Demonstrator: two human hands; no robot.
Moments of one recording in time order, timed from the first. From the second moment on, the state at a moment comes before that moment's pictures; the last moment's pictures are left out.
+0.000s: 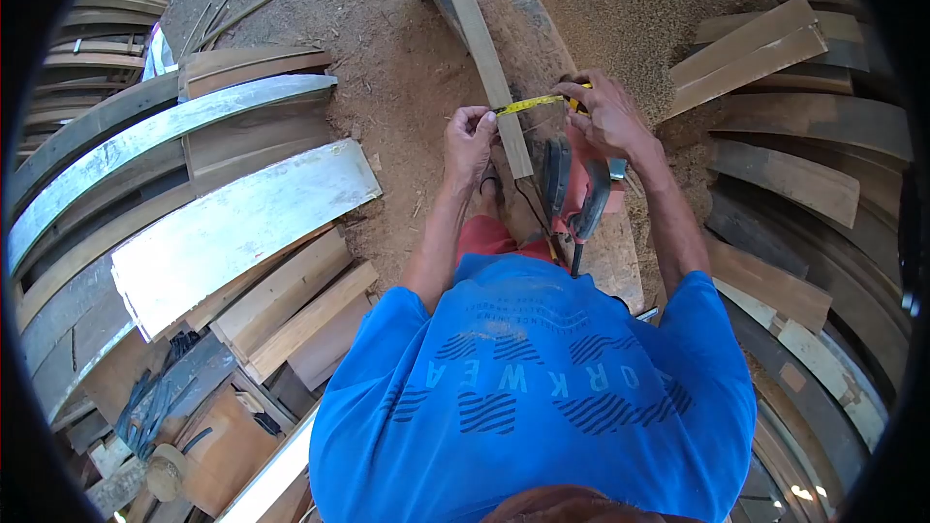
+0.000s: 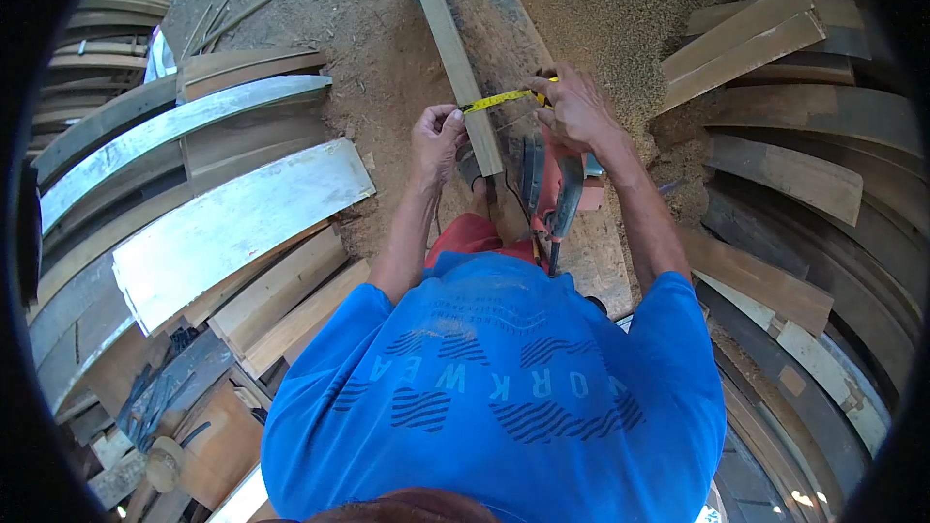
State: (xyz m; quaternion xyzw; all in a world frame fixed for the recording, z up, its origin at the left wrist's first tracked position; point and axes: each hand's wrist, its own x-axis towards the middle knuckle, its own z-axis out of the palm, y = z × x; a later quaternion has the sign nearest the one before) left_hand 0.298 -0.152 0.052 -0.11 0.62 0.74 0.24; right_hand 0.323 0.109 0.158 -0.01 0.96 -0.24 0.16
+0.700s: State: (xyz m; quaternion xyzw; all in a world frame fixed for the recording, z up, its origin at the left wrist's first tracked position) left_hand 0.295 -0.152 0.053 -0.13 0.56 0.77 0.25; right_hand 0.325 0.109 0.159 -0.02 0.95 -0.26 0.16
